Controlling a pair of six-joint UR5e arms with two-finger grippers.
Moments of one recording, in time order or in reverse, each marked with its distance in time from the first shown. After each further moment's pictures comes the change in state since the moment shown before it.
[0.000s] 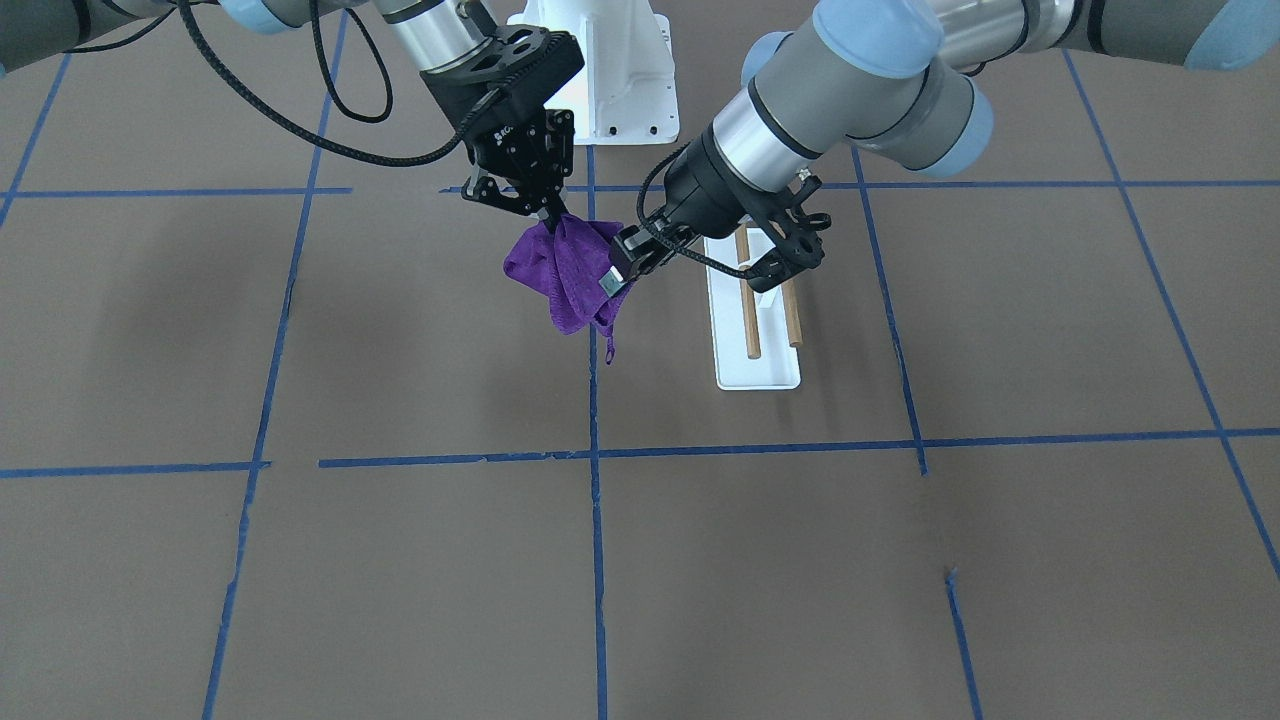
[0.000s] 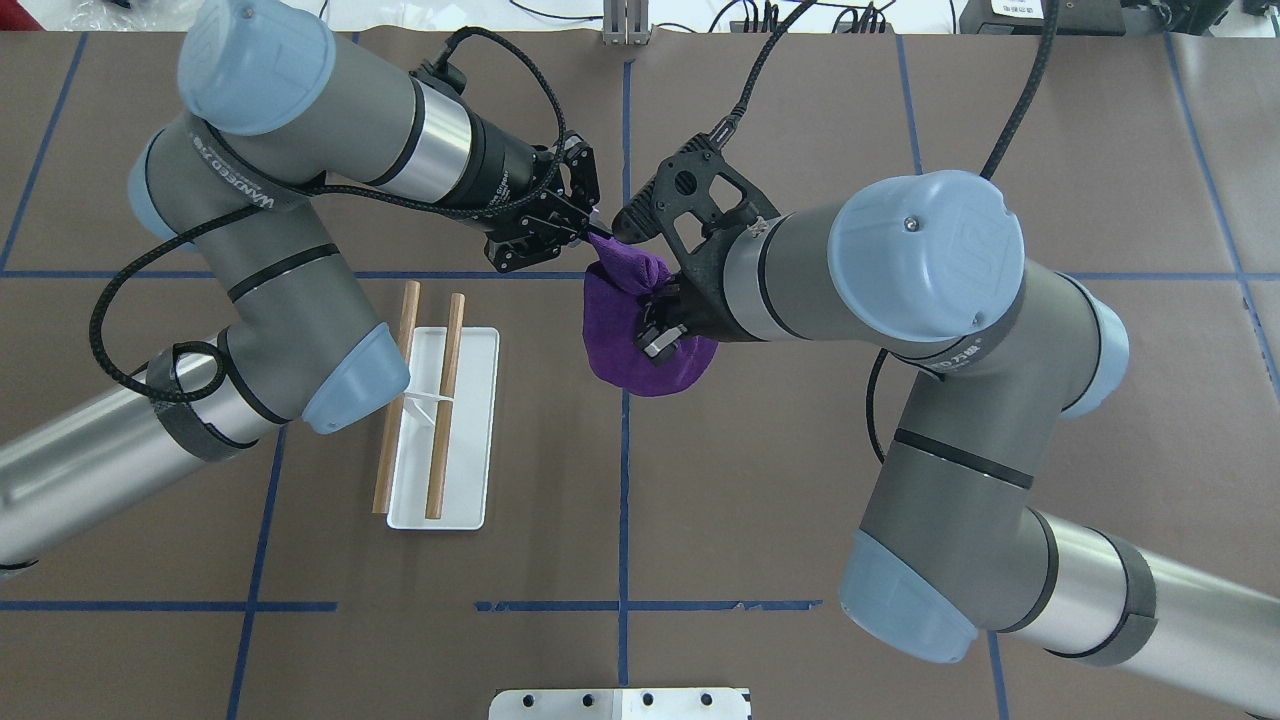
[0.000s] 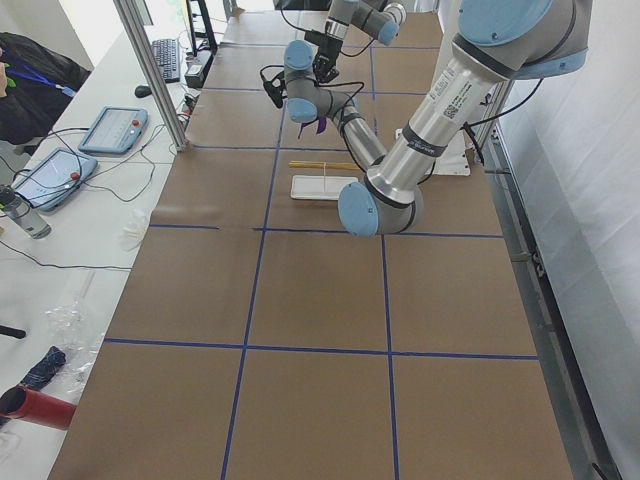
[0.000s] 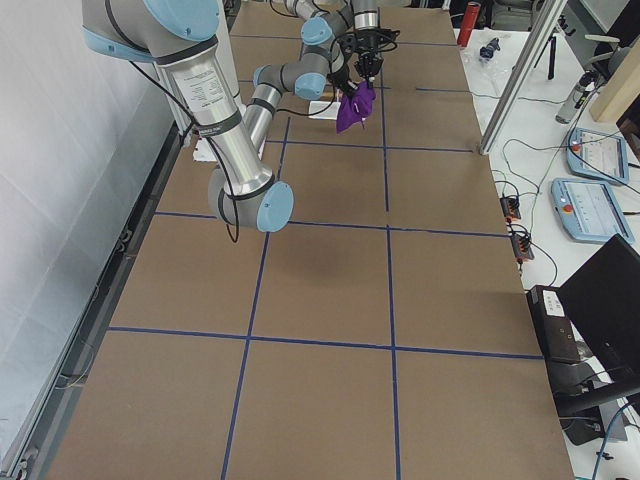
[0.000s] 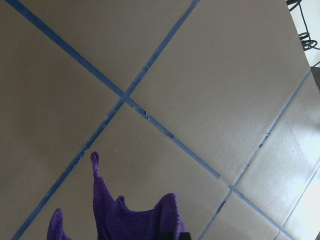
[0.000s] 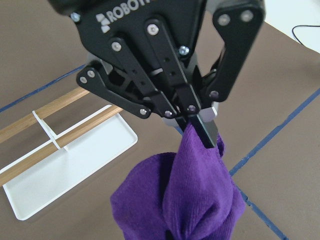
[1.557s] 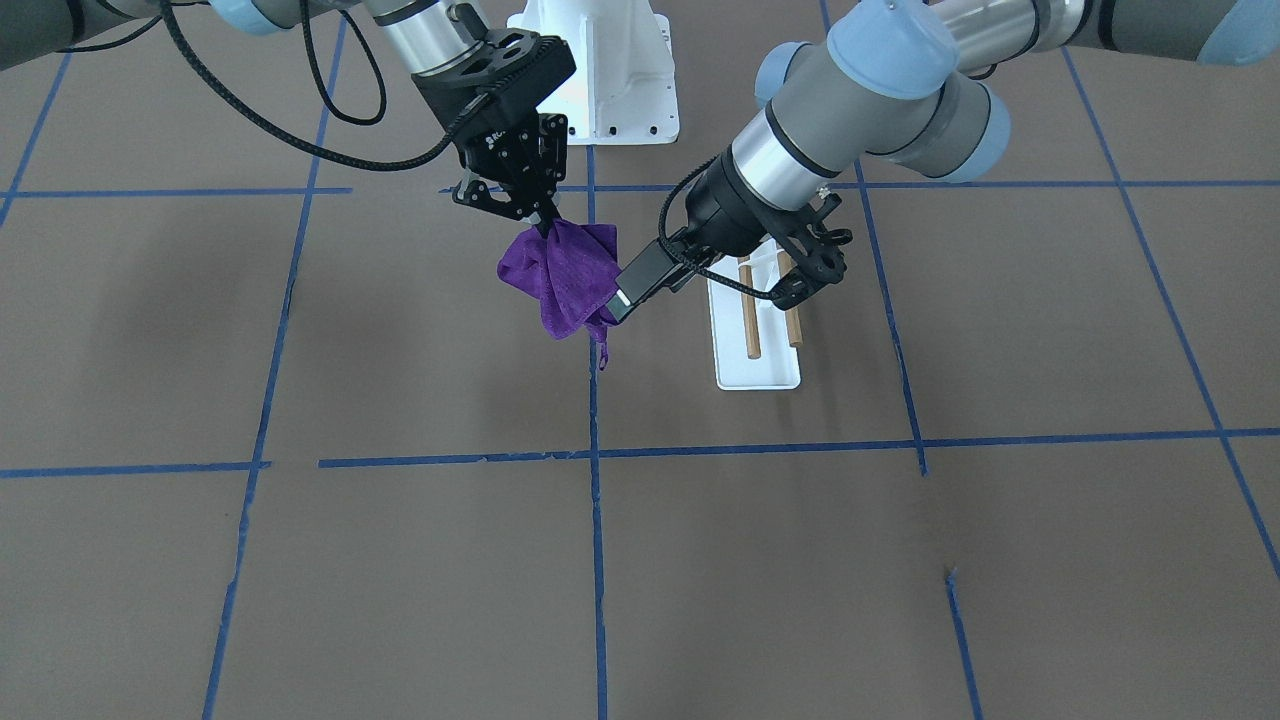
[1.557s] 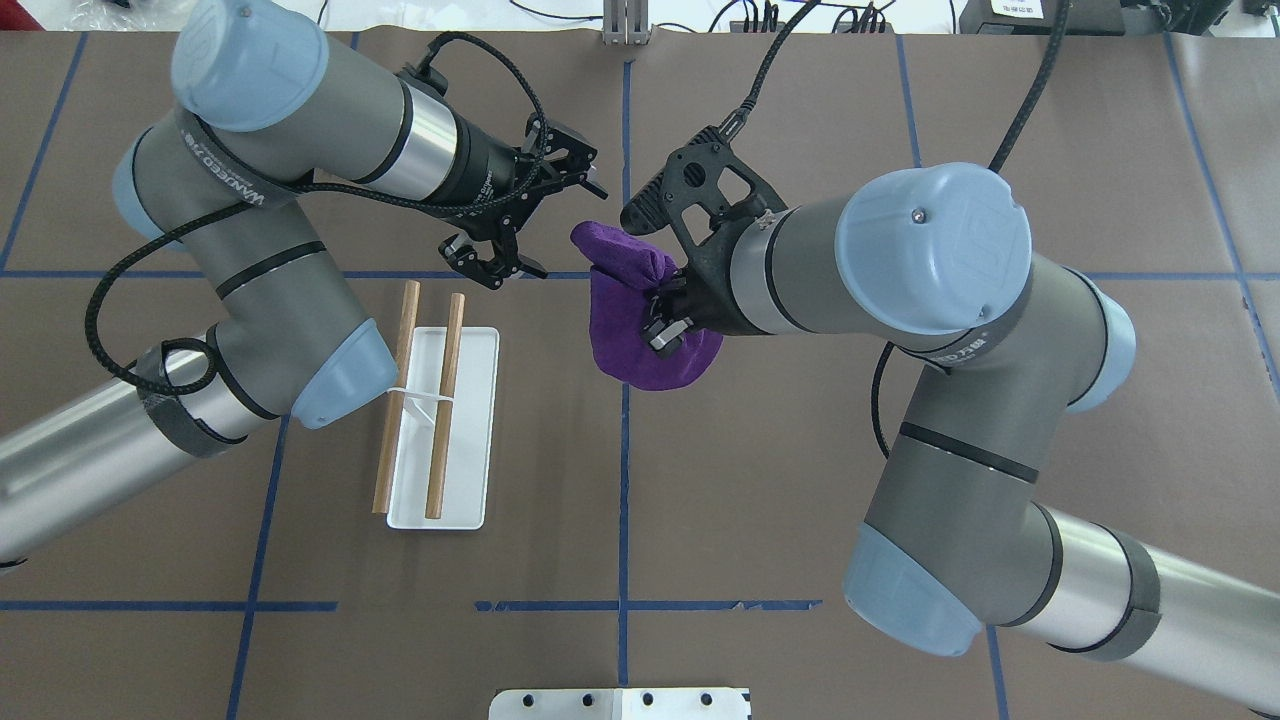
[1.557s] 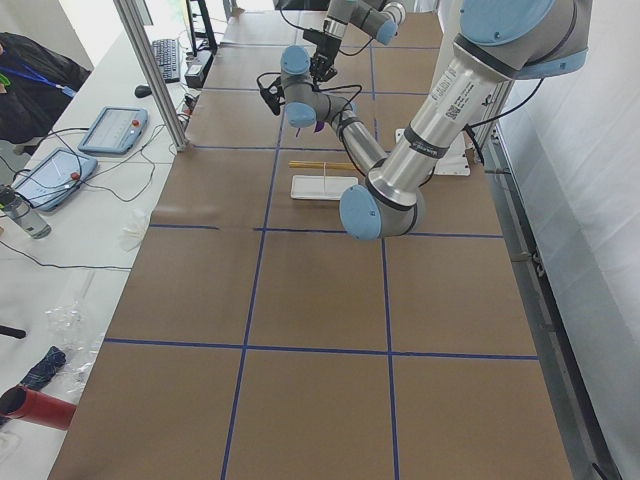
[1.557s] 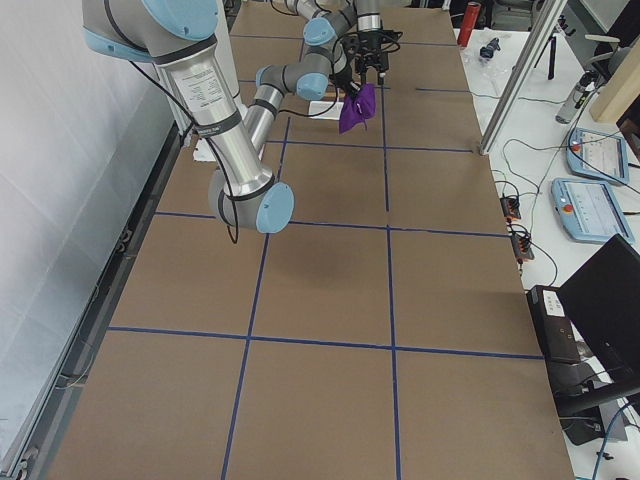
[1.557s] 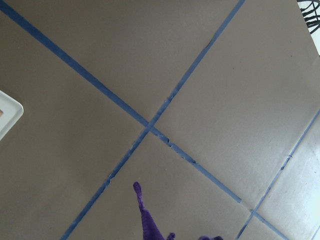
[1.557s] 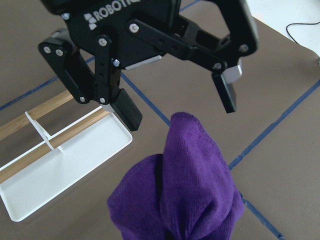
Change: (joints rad) left arm -0.008 0.011 0.005 0.036 -0.001 0.001; right arm 0.005 -0.004 0.000 -0.002 -0.003 0.009
